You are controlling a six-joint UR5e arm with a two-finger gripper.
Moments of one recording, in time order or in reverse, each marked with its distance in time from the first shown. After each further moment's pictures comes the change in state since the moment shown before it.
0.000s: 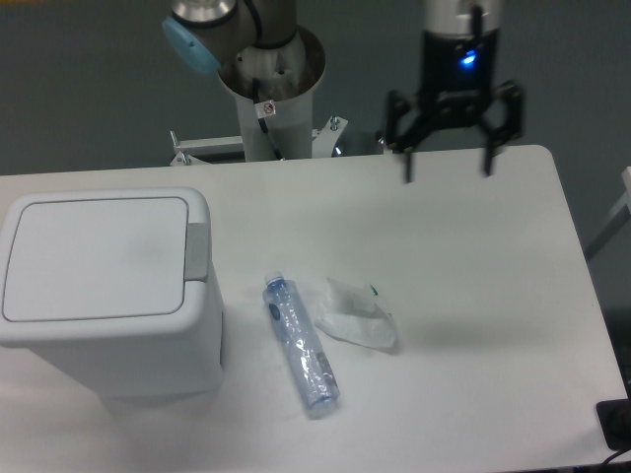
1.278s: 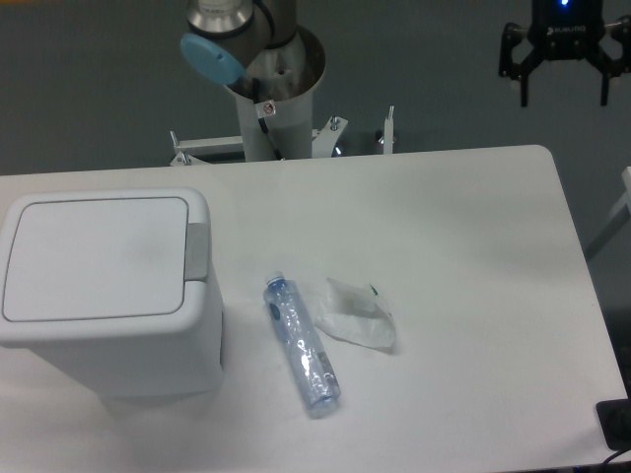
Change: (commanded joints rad) arm 0.394 0.028 -0.026 -0.008 0.311 1.102
